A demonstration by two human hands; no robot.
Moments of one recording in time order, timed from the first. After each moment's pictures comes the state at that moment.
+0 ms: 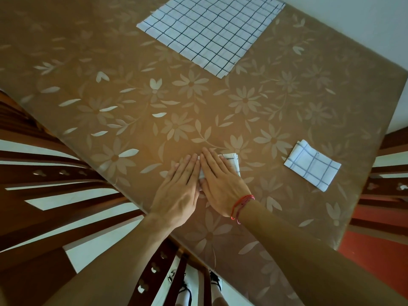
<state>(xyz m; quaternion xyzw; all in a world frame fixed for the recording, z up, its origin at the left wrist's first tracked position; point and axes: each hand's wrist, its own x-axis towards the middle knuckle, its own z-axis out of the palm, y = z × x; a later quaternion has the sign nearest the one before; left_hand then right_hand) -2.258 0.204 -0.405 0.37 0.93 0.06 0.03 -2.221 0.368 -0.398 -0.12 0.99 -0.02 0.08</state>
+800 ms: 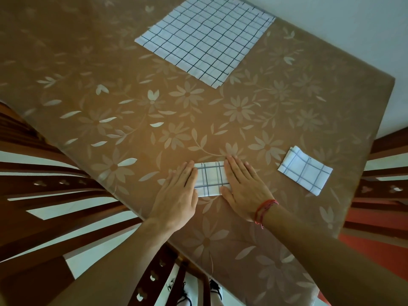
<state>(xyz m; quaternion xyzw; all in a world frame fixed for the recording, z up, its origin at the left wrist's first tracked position) -2.262 0.211 -0.389 0.35 0.93 0.12 0.08 -2.202 0.423 -0.388 -0.02 0.99 -0.04 0.13</state>
